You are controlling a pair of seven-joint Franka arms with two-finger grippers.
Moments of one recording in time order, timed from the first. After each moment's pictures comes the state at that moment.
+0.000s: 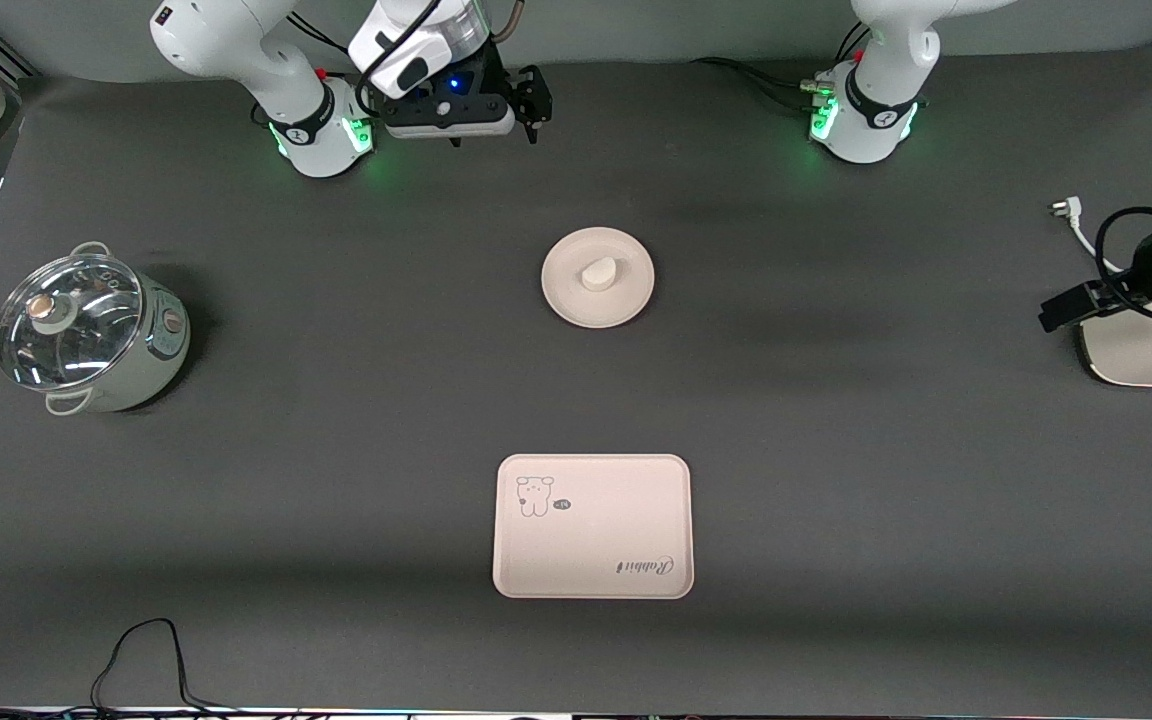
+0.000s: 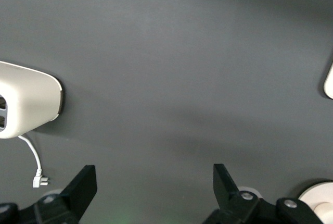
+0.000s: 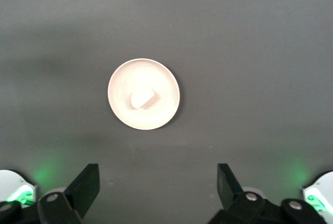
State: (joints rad) left arm 0.11 0.06 -0.13 -1.62 0.04 1.60 -0.25; right arm 0.90 -0.05 -0.07 -1.76 0.13 1.73 0.90
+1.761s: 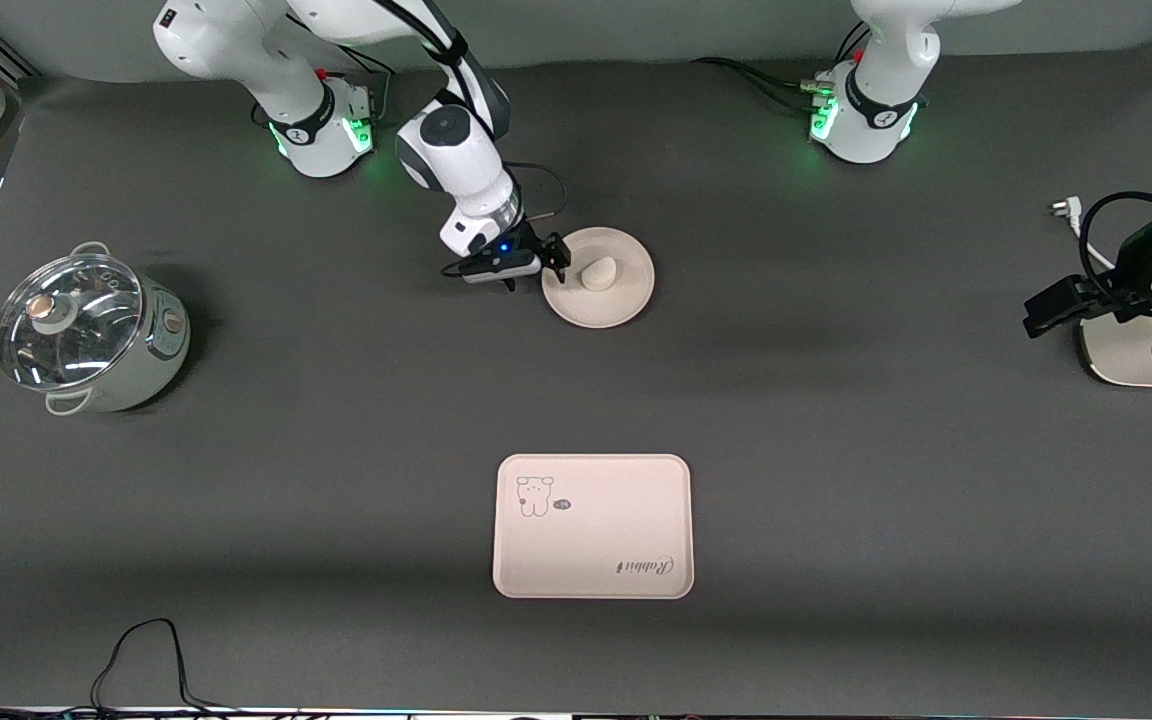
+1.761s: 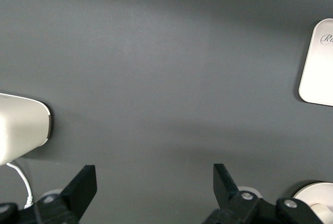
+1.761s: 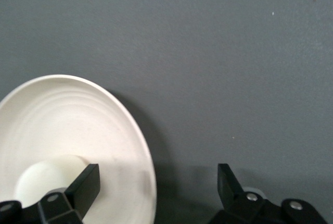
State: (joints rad) left arm 0.08 0.05 -0.12 -1.61 0.02 1.67 -0.20; right arm 1.00 0.36 -0.07 -2.47 0.16 3.12 0.80
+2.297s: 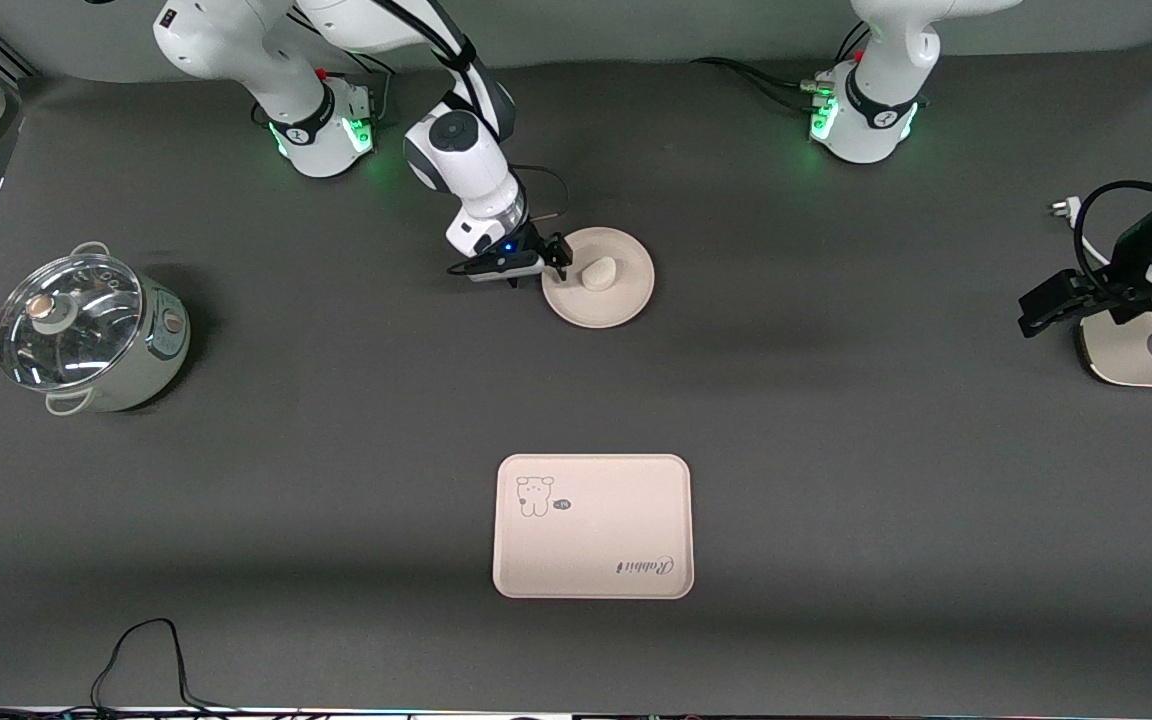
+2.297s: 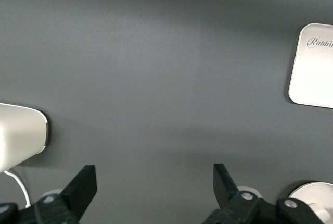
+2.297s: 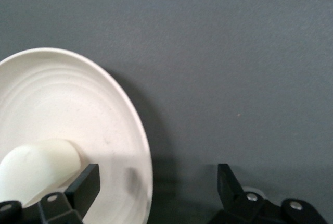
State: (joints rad) left arm 0.08 0.05 -0.13 -1.58 0.02 1.67 -0.19; right arm 1.00 0.38 -0.03 -2.47 0.20 3.12 0.80
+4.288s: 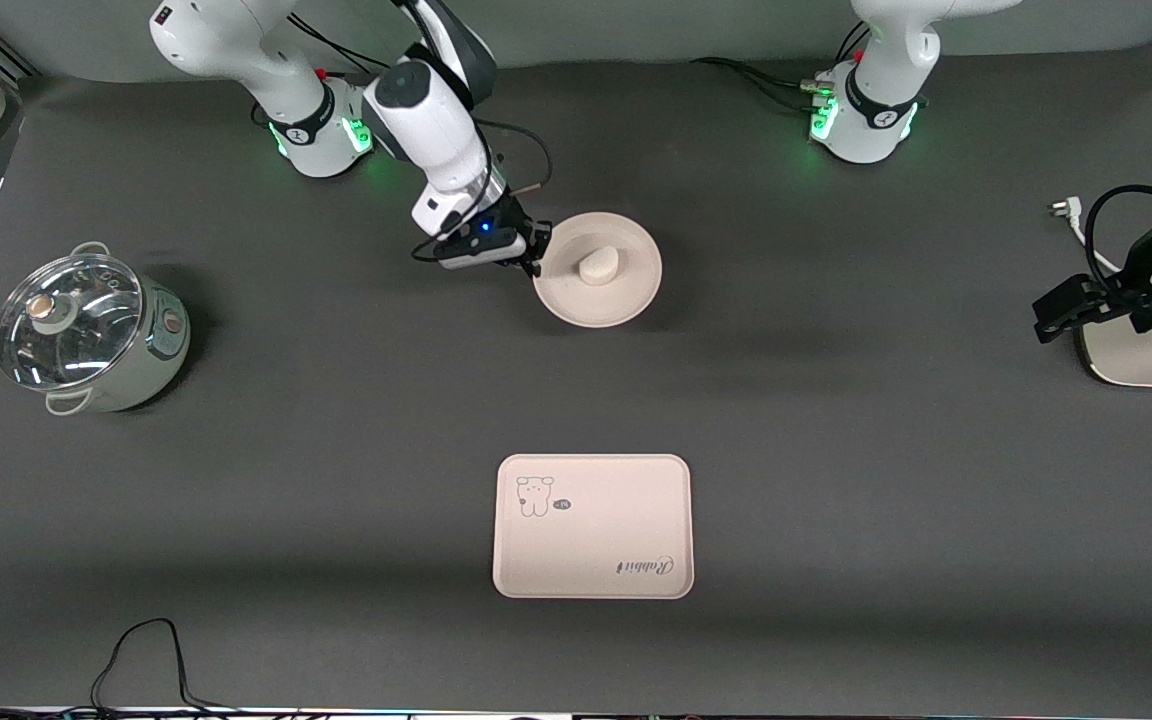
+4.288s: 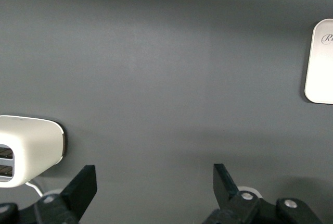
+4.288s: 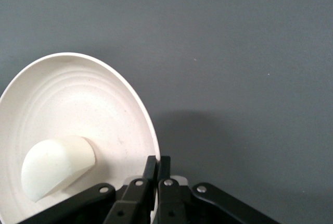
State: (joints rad) left arm 0.08 0.05 -0.13 -1.58 0.06 1.69 -0.13; right arm 0.89 0.05 -0.03 -2.41 0.21 2.81 0.72
